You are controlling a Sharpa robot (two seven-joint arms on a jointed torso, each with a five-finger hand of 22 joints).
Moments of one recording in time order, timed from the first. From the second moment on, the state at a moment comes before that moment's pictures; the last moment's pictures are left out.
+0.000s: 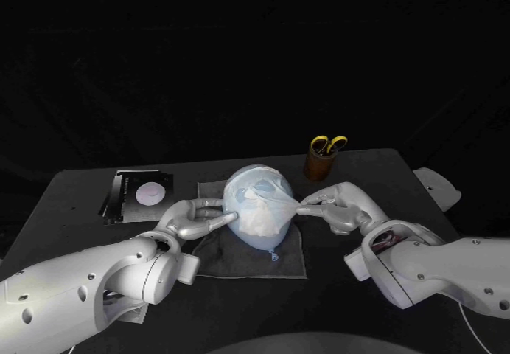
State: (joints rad) left arm 1.11 -0.75 -0.18 1.66 -0.24 -0.60 0.10; left_hand 1.55 -0.23 -0.14 0.30 0.05 0.52 0.16 0.27 0.19 0.69 0.25 0.20 0.06 0.52 0.23 0.20 0.11 0.08 0.56 0.29 0.09 0.06; right arm 1.09 -1.22 -0.23 2.05 -0.81 -0.94 -0.02; right_hand 1.46 0.27 -0.14 -0.25 0.05 1.16 0.08 0.14 0.45 1.38 0.09 1.30 1.08 1.43 0.01 1.57 1.31 0.06 1.35 0.05 1.32 1.31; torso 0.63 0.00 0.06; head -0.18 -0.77
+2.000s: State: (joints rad) left arm 1.12 -0.72 -0.18 1.63 -0.33 -0.70 -0.04; left_hand 1.52 -0.18 -0.07 0.30 0.05 0.71 0.19 0.33 0.22 0.81 0.24 0.18 0.07 0.70 0.21 0.22 0.13 0.12 0.62 0.28 0.09 0.06; right arm 1.15 -1.23 -0.23 2.00 -0.85 -0.81 -0.04; right_hand 1.22 0.02 0.48 -0.22 0.05 1.16 0.08 0.17 0.54 1.39 0.07 1.57 1.31 1.43 0.00 1.57 1.31 0.07 1.35 0.05 1.32 1.31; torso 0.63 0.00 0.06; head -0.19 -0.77
